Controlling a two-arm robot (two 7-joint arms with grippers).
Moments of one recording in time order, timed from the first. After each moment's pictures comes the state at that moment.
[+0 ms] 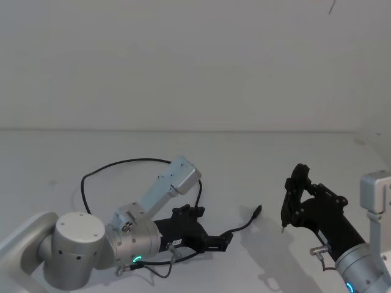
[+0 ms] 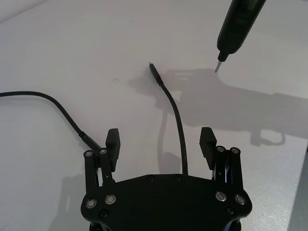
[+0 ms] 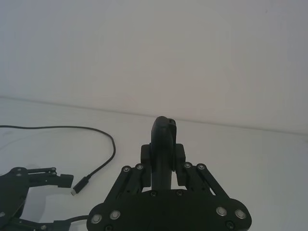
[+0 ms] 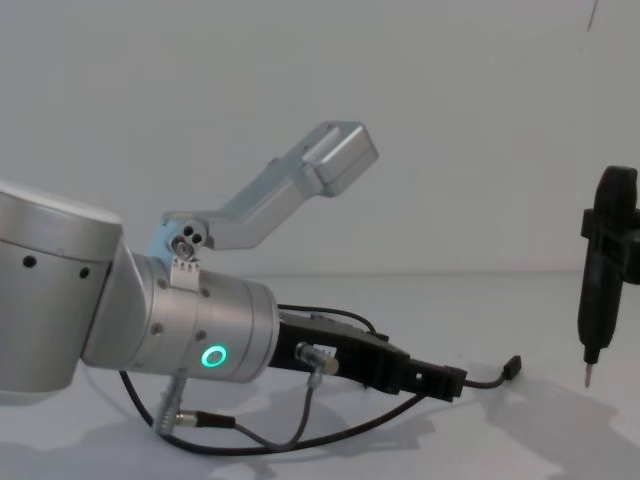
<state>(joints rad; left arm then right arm) -0.51 0.31 0.66 -1.43 -0.37 0.42 -0.45 -0.01 0.34 -0.23 -1.77 0.29 0.03 0.07</state>
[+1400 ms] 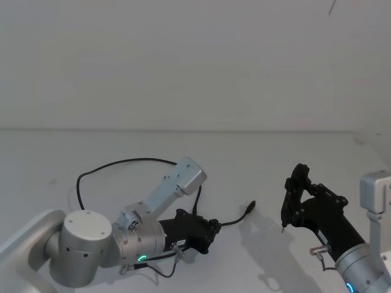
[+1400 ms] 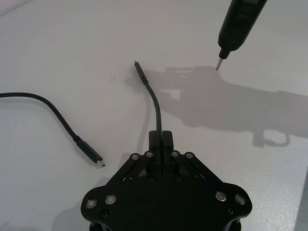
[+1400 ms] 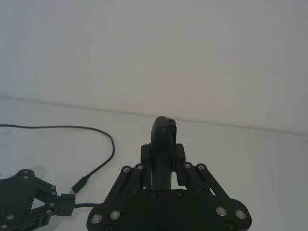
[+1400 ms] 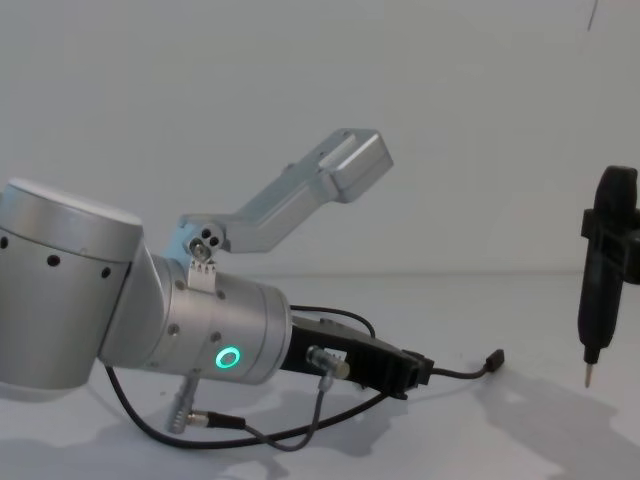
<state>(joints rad) -0.53 0.29 0.68 -1.40 -0.35 0.43 -0.45 -0.01 0.34 -0.23 -1.77 0.29 0.03 0.07</state>
